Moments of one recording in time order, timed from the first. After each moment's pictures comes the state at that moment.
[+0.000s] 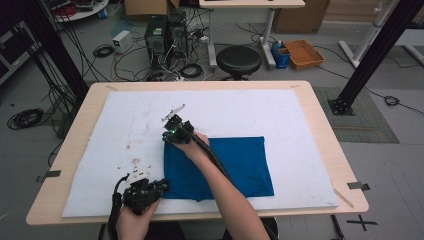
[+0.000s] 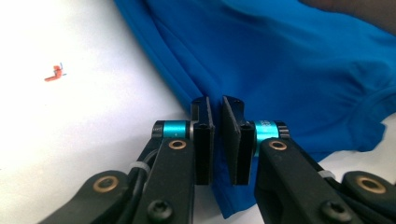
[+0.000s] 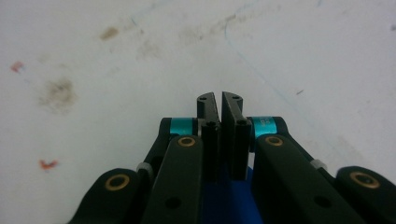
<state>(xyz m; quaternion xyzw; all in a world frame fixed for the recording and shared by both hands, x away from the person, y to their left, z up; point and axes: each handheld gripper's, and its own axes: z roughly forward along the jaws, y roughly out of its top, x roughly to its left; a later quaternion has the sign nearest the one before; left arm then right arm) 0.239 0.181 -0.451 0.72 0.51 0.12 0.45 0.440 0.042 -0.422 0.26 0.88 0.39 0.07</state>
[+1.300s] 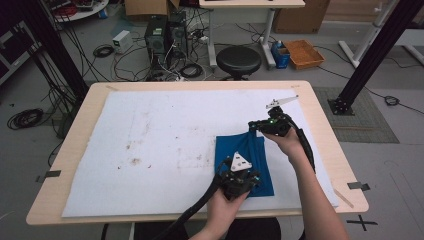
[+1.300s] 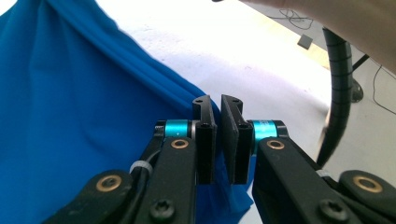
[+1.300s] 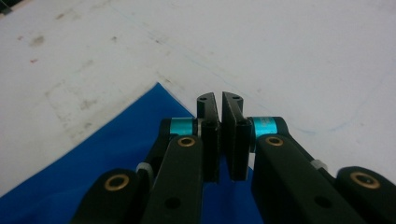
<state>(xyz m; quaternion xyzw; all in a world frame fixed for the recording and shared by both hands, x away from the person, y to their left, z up) 0.277 -0.061 -0.425 0.80 0.34 0.06 0.50 0.443 -0.245 -0.391 0.36 0.83 0.42 0.06</state>
